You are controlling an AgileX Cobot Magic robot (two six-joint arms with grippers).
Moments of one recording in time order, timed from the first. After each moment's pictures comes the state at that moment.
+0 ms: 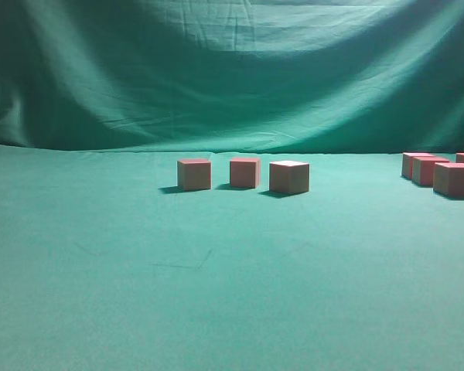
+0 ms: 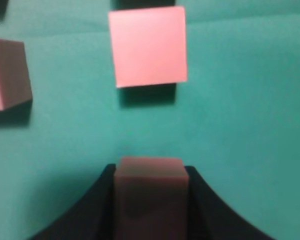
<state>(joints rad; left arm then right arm) -0.01 -0.01 0.02 -0.19 0.36 -0.08 0.00 1.78 -1.10 -0.04 0.86 0.09</state>
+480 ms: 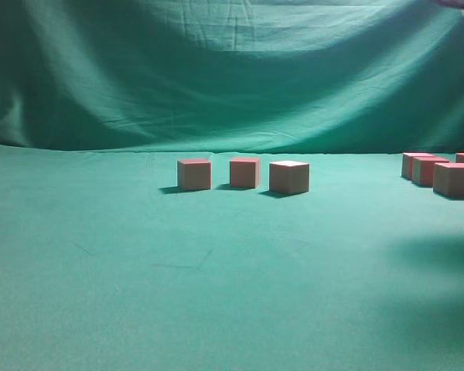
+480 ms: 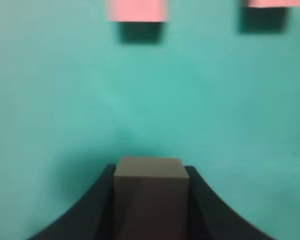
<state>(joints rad) -0.01 -0.01 0.02 -0.19 0.36 -0.08 0.11 1.70 -1.24 0.17 1.20 0.02</state>
